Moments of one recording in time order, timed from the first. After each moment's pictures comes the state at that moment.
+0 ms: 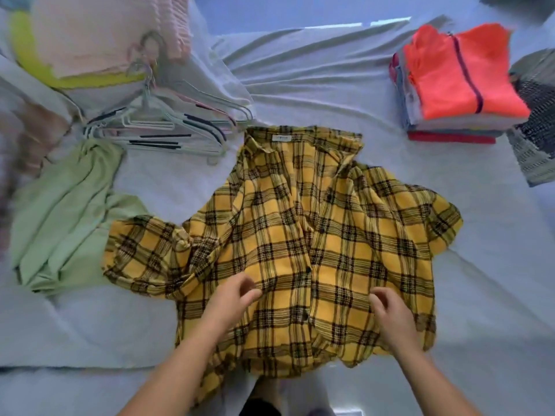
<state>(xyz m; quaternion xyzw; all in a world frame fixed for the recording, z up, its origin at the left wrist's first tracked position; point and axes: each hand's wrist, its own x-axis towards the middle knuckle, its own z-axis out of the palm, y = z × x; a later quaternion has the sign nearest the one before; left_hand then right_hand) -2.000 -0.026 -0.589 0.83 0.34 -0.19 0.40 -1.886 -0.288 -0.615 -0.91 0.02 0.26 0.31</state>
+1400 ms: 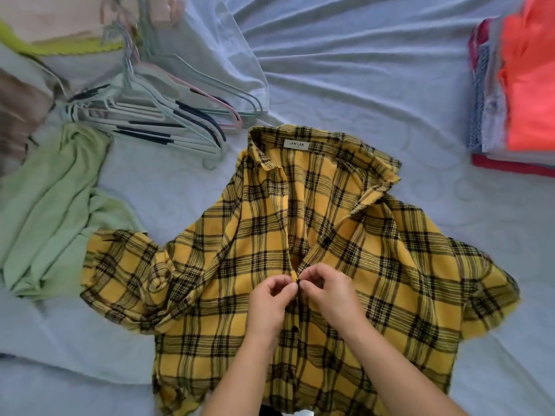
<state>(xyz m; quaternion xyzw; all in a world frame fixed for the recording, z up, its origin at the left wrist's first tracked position) -1.853 -0.060 -0.608 0.52 0.58 -0.02 0.63 -1.763 -0.138 -0.609 -0.82 -0.15 0.44 0.35</state>
